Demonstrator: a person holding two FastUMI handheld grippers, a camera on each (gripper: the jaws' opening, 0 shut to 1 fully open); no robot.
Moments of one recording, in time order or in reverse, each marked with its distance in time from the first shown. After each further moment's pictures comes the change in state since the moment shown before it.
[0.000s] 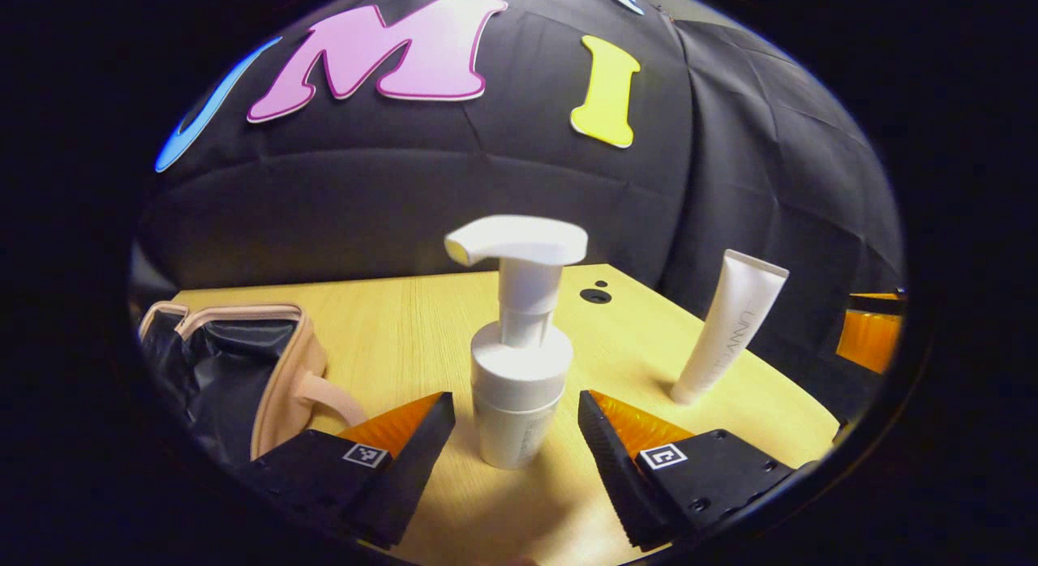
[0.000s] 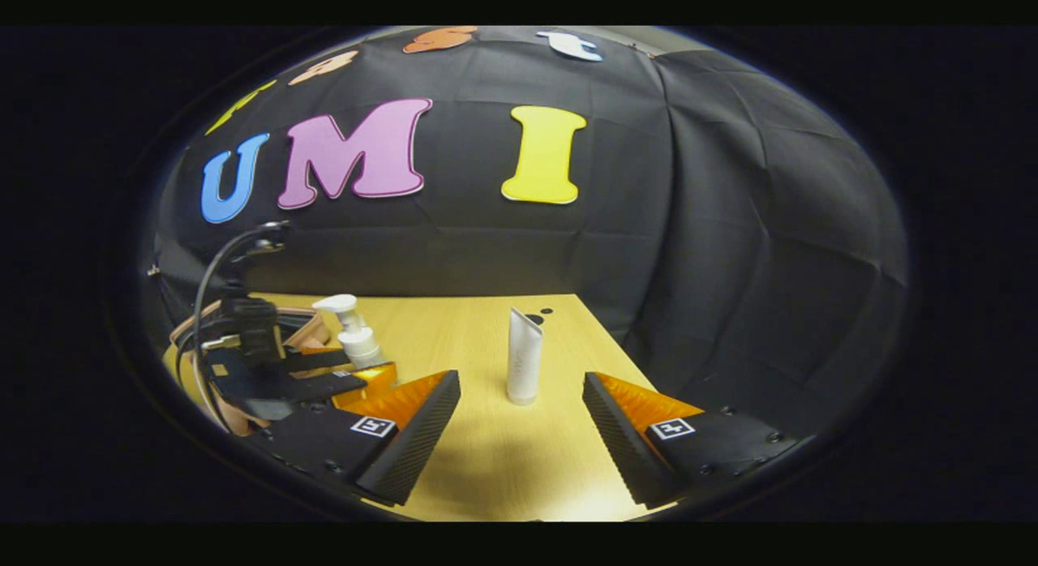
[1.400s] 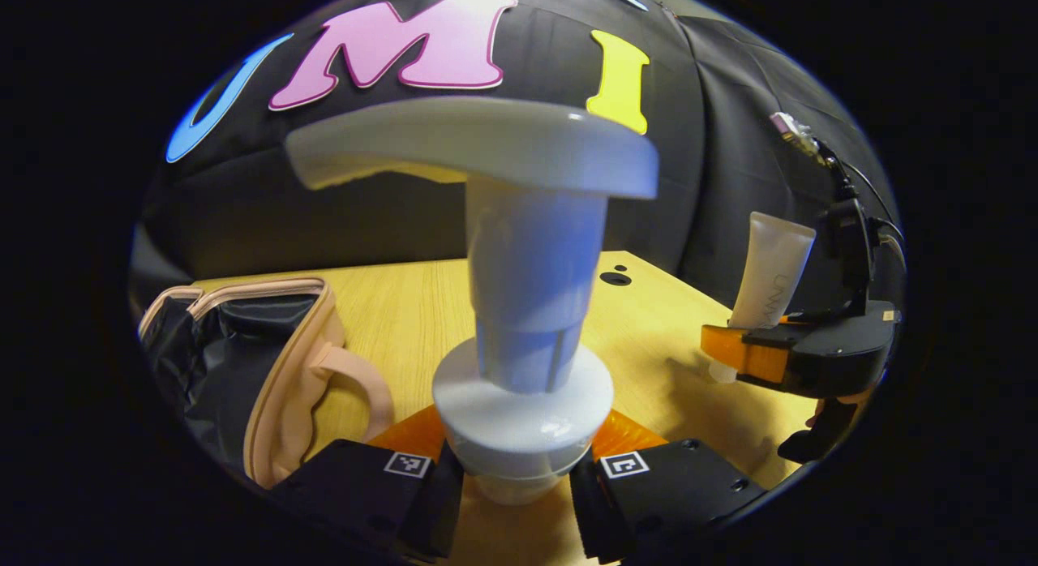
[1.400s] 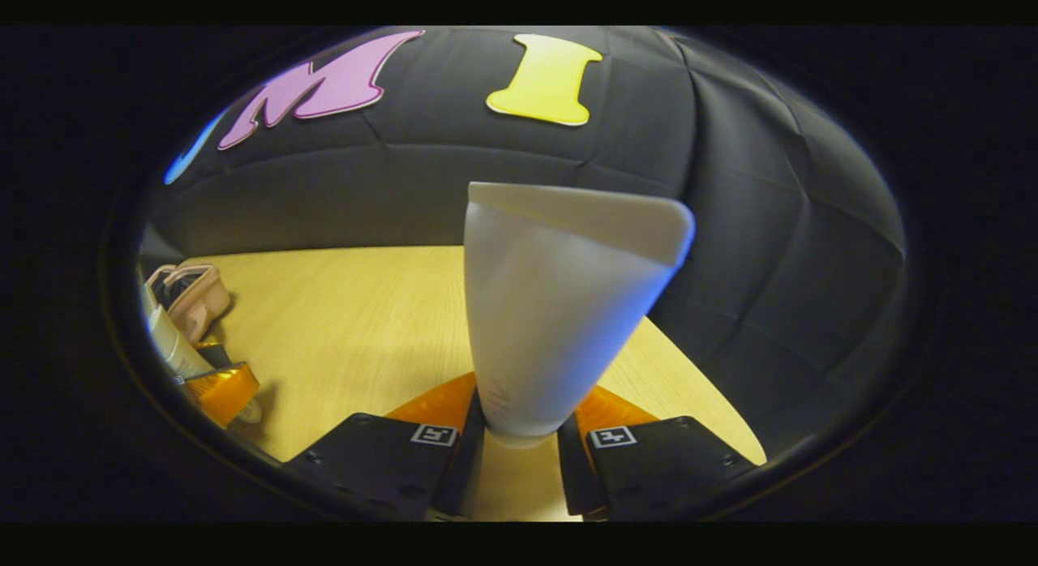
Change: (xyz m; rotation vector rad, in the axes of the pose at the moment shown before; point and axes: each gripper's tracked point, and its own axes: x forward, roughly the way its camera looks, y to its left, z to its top) left arm -0.032 0.024 -0.026 -0.002 0.010 0.043; right arm 0.126 0.001 -0.061 -0.024 0.102 -0.085
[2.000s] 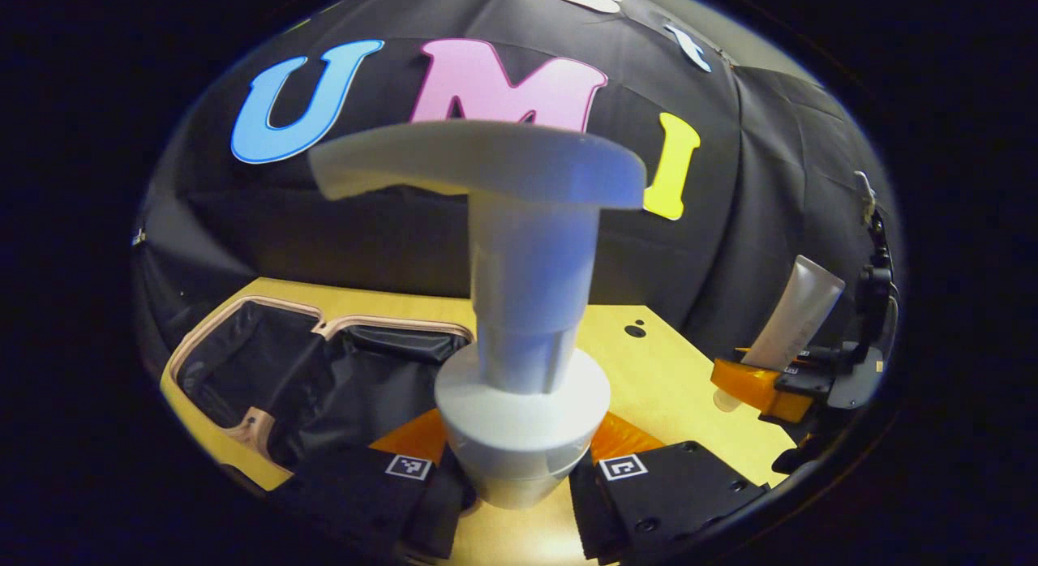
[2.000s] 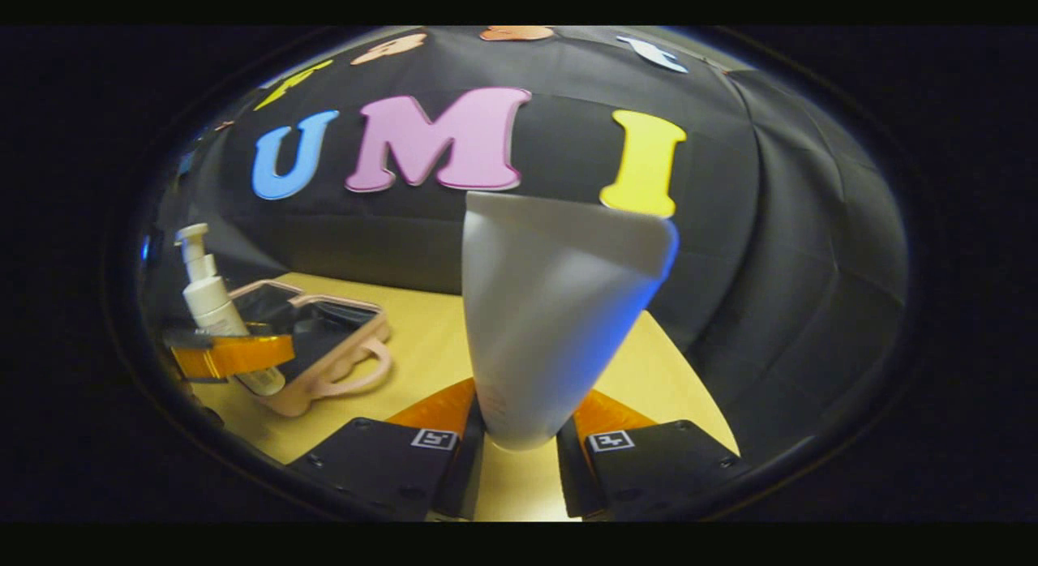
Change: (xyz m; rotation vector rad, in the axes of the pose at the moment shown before) left arm -0.169 0.116 0.085 -0.114 -0.081 0.105; right arm -0.158 0.126 0.084 -0.088 -0.152 0.302
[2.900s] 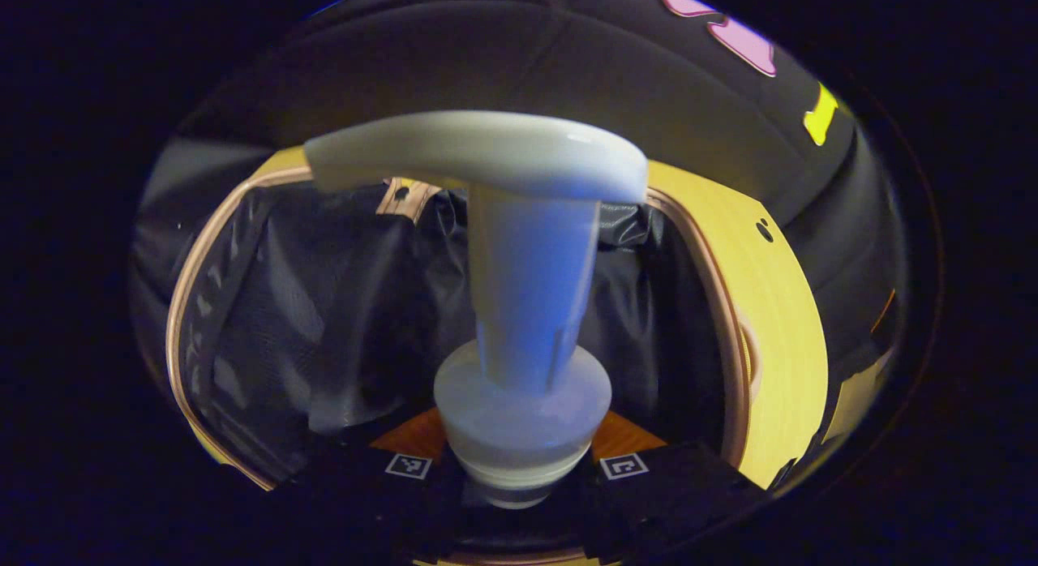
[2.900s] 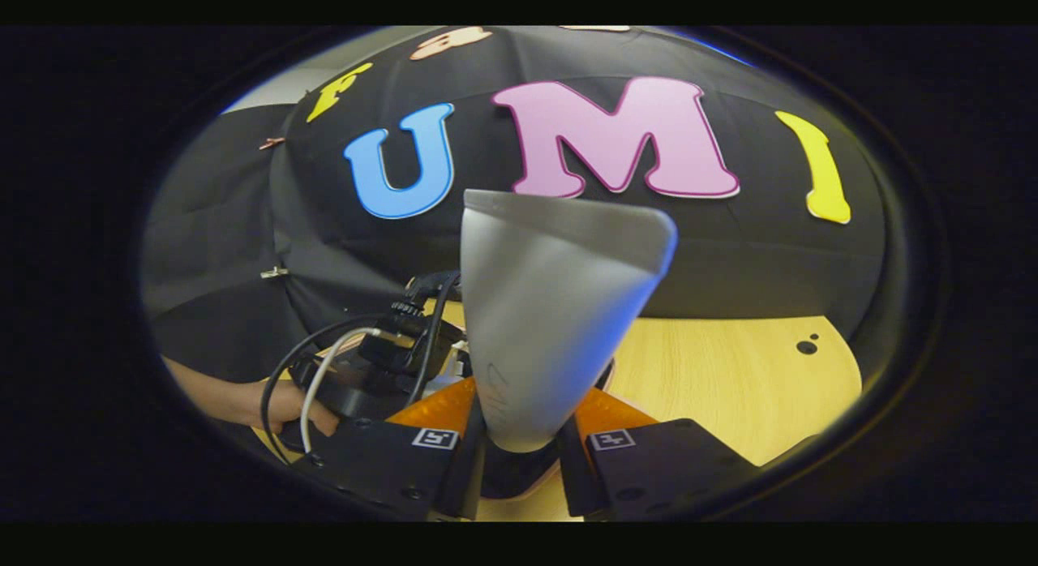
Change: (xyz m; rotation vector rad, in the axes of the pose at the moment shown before) left arm 0.097 0.153 -0.111 -0.139 0.700 0.107; right arm 0.059 0.224 0.029 0.123 0.041 0.356
